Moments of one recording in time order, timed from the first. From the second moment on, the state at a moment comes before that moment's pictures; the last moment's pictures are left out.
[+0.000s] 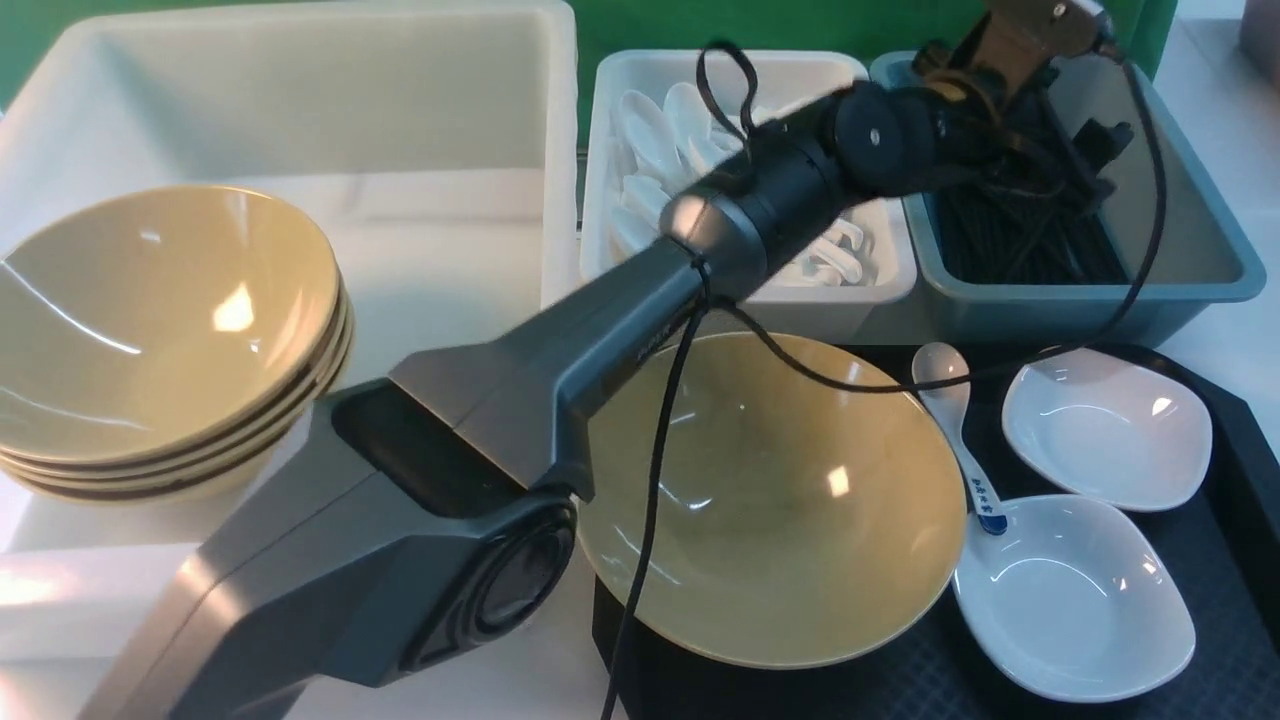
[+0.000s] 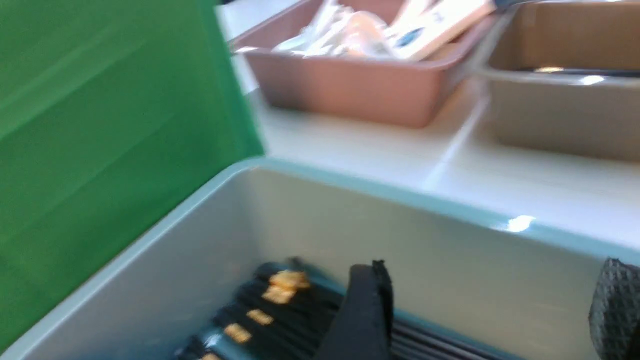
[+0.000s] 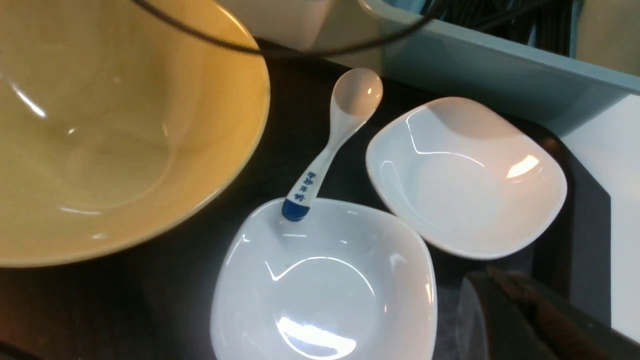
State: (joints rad) right arm -0.02 0.55 -0.39 0.40 0.53 -0.54; left arm -0.73 2.58 -2.59 -0.76 0.42 0.93
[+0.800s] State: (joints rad) right arm 0.09 0.55 -0.37 0.41 0.53 -0.52; left arm -0.70 1.85 -1.94 -0.01 1.25 0.23
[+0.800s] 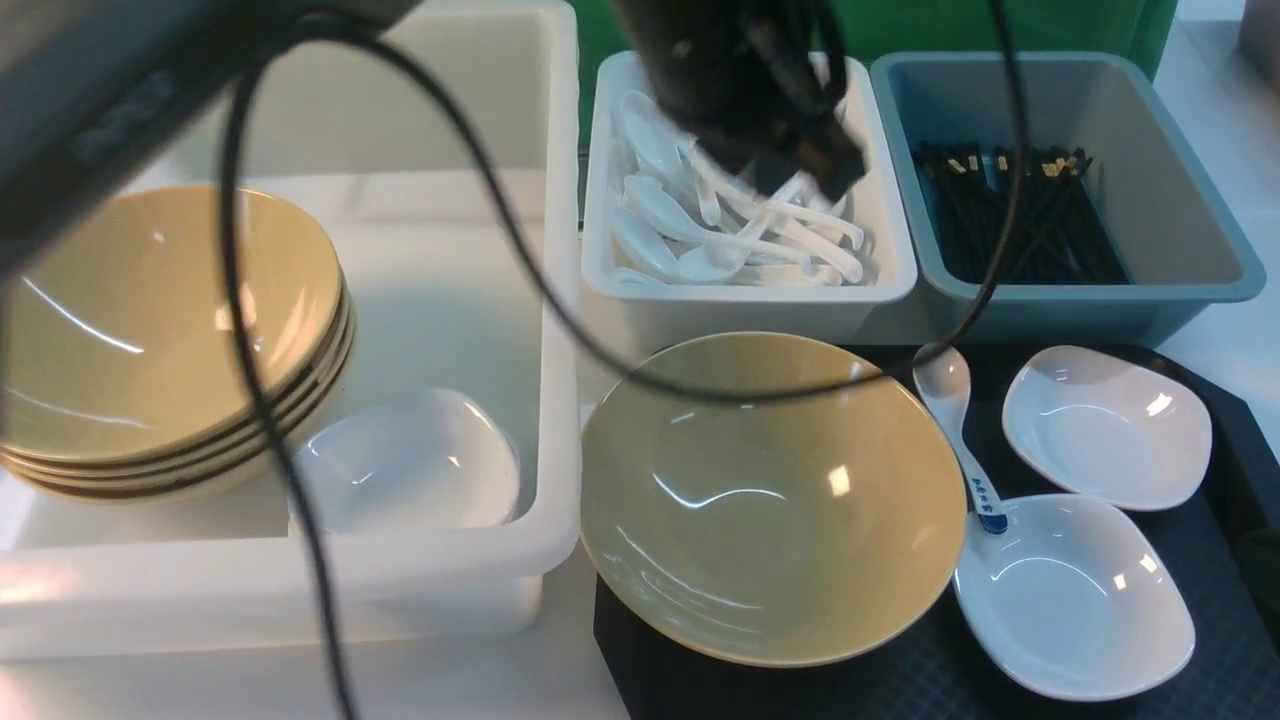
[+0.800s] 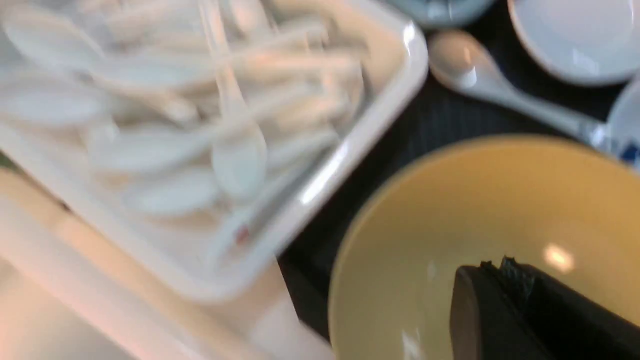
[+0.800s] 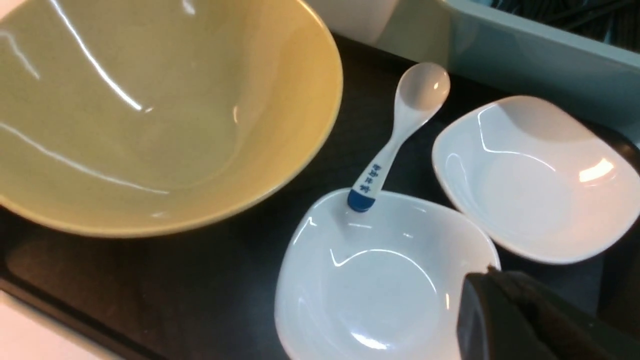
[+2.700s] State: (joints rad) right arm 0.09 0.55 -0.37 0.41 0.48 -0.52; left arm -0.63 2.08 -1.66 -0.25 0.93 0.31
